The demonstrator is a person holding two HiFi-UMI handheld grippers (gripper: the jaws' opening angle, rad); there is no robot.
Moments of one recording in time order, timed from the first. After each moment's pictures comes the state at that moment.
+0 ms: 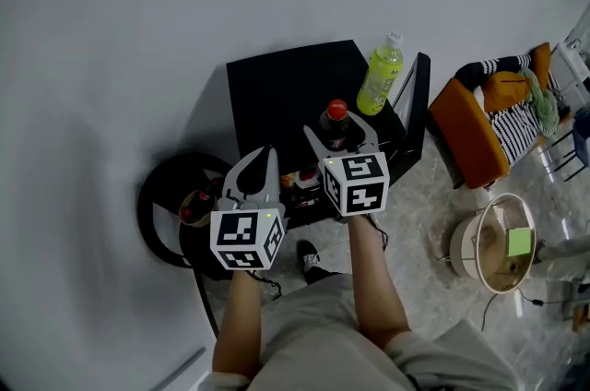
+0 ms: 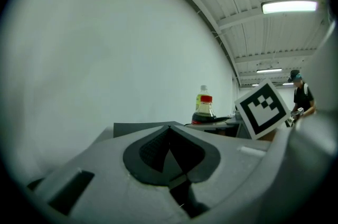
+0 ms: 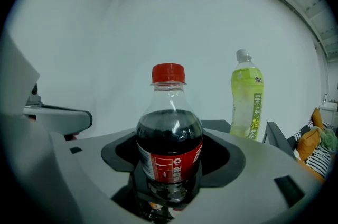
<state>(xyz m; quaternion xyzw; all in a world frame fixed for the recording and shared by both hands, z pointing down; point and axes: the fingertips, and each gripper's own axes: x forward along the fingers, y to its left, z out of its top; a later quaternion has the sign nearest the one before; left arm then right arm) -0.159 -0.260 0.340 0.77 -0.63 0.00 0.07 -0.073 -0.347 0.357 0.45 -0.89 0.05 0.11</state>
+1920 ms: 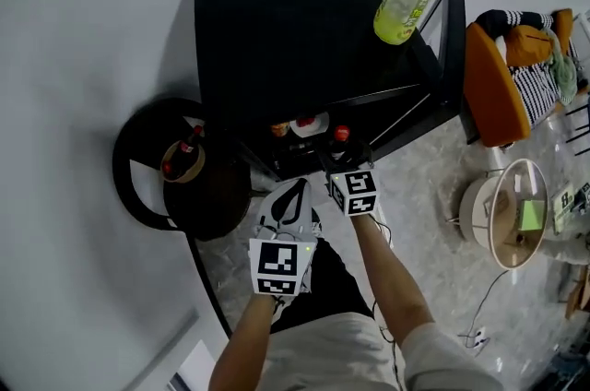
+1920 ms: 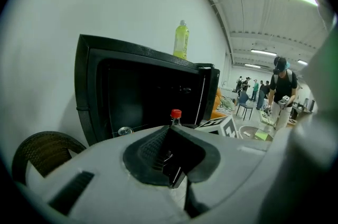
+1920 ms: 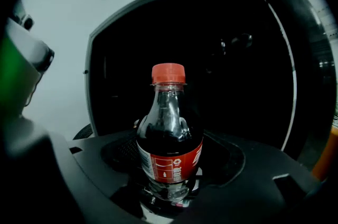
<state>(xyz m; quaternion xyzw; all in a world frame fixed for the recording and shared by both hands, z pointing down) -0.065 -0.202 0.559 0.79 -0.58 0.13 0.17 -0.027 -0.325 0.660 0.43 -0.89 0.10 0.12</state>
